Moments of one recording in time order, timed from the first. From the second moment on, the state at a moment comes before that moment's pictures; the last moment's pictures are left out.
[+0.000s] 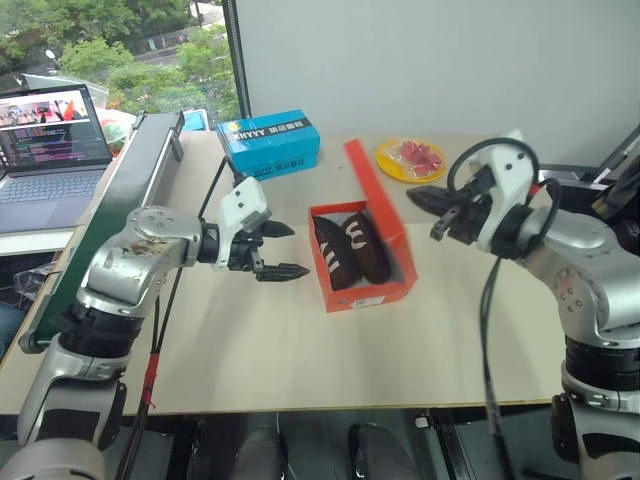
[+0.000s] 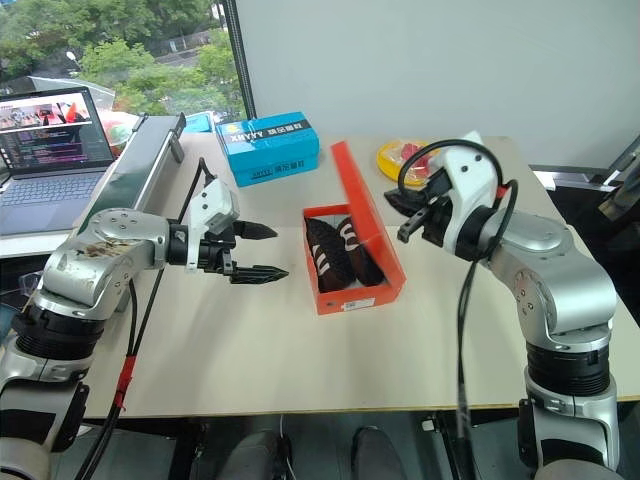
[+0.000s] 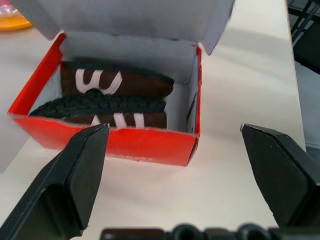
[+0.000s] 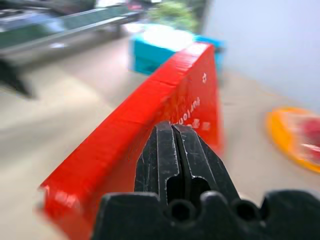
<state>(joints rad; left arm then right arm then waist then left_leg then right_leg) -0.71 0.75 -0.16 -0.14 -0.40 0.77 -1.07 -0.62 -0.65 -0.09 -0.42 0.51 0.96 0.60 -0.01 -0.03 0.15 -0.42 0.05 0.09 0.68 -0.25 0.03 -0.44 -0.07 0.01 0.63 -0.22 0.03</state>
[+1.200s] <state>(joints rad) -0.44 0.78 0.05 -0.41 -0.50 0.87 -0.83 -1.07 -0.21 0.22 0.96 0.01 0.14 0.70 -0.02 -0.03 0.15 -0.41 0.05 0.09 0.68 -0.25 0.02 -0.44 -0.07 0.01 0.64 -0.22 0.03</state>
